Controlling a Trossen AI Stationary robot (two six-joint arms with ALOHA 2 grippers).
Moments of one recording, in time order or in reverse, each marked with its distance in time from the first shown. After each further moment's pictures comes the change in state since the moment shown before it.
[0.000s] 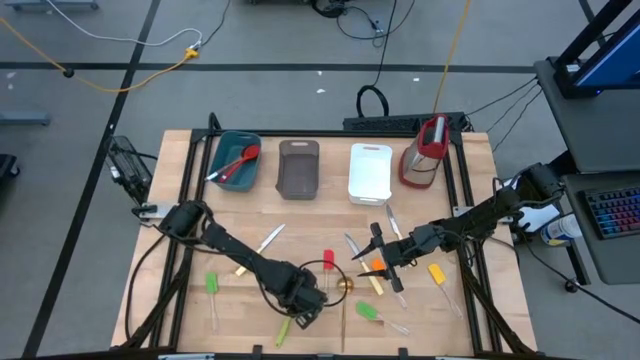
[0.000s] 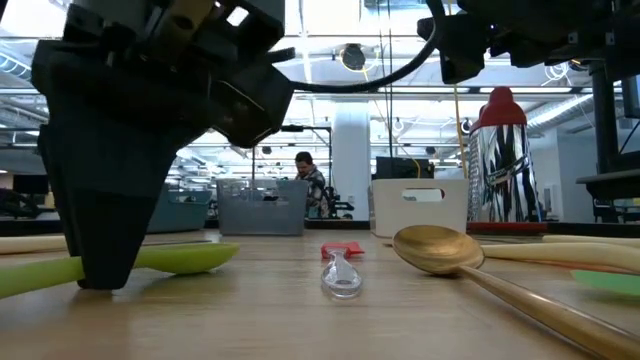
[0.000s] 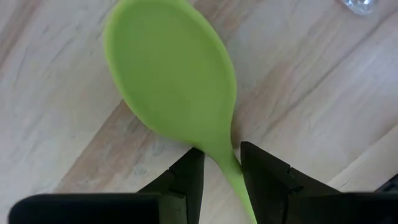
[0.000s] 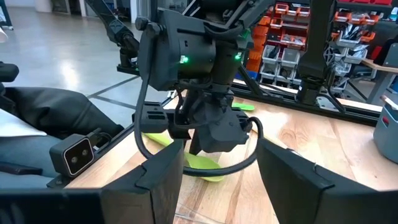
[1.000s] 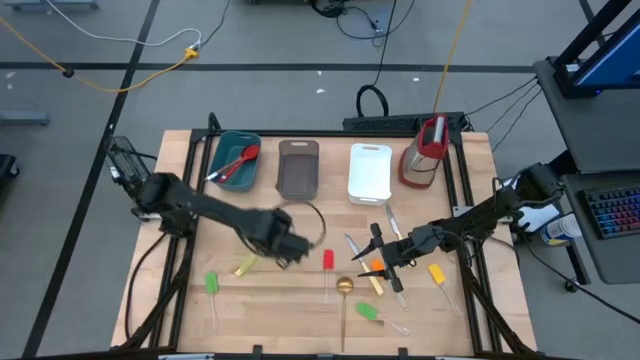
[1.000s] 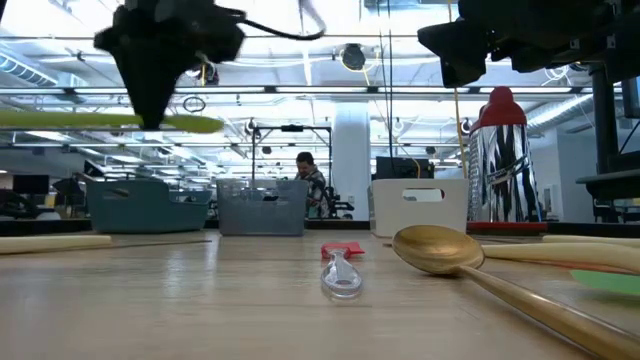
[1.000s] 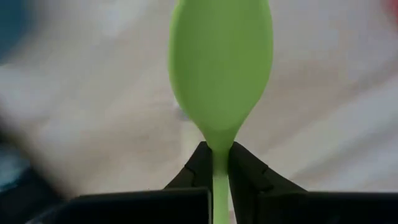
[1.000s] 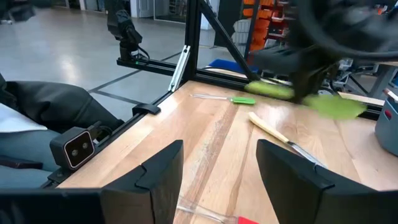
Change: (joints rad) left arm 0.184 -0.349 -0.007 -0.611 -0.256 0.012; right arm 0.000 0.000 0.000 -0.025 0.000 0.004
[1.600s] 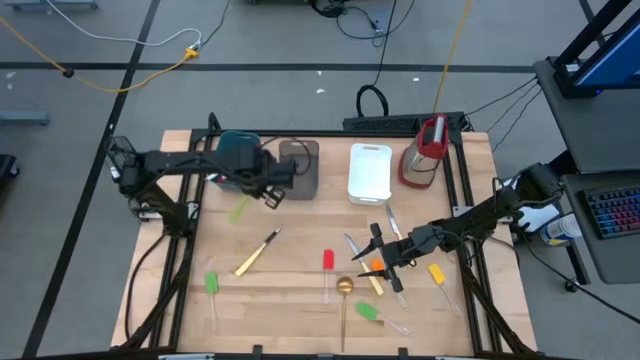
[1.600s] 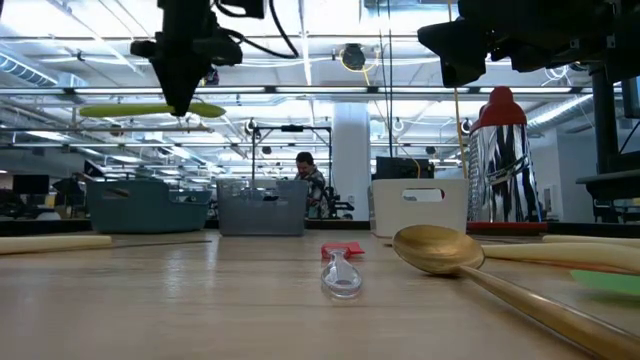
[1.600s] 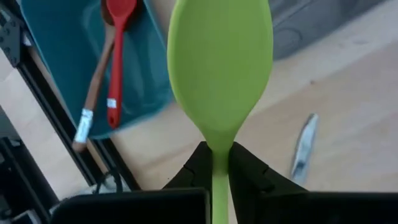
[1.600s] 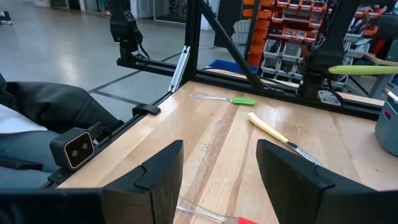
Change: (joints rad) left arm 0.419 -0.179 0.001 -0.131 -0.140 0.288; right arm 0.000 0.000 0.000 0.002 0.000 0.000
